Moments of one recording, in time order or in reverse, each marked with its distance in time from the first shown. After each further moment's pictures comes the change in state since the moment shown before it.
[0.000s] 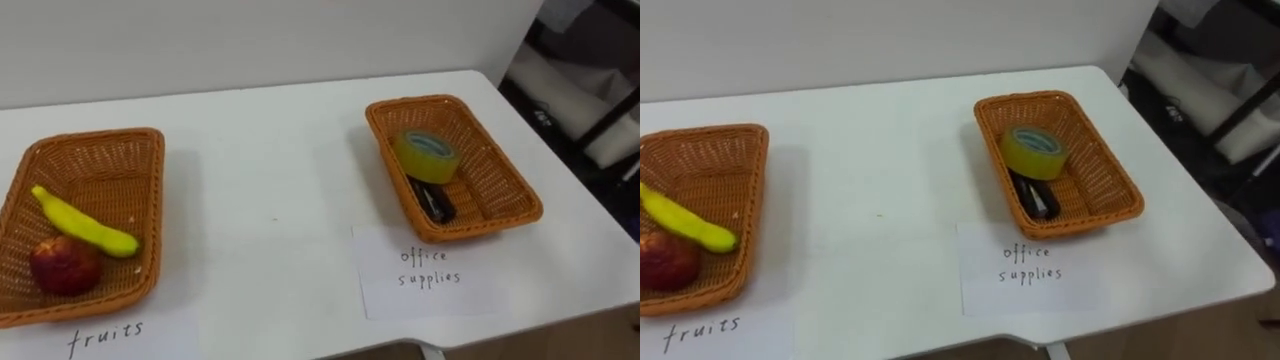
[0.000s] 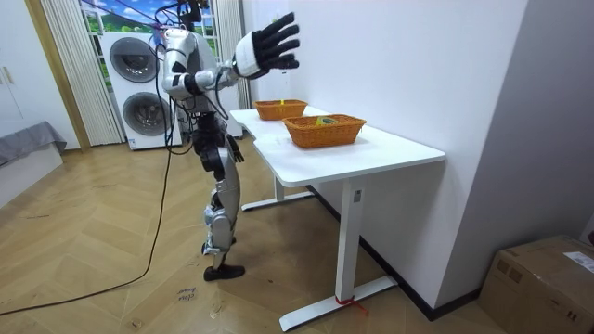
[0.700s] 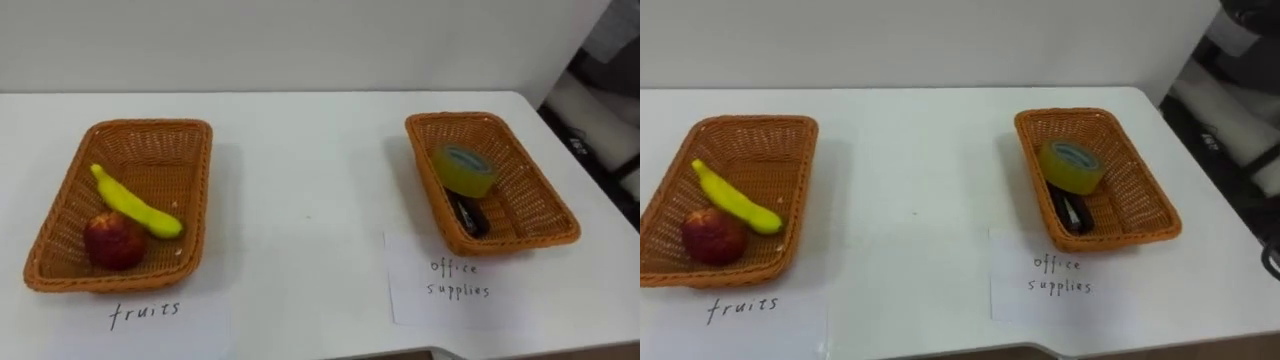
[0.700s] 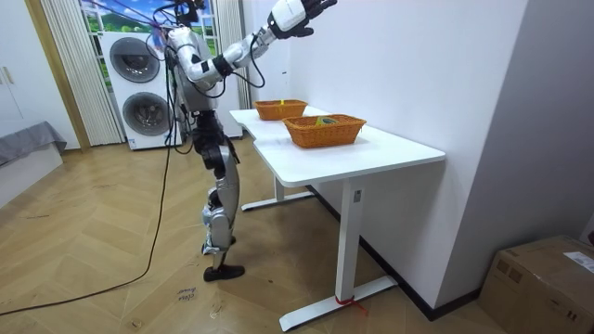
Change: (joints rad) left arm -0.028 0.007 0.005 0.012 -0.015 0.026 -0.128; right arm -0.360 -0.116 0.109 -0.098 -0.162 0.091 0.293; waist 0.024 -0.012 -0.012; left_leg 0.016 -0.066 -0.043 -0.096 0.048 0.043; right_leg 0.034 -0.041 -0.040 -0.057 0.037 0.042
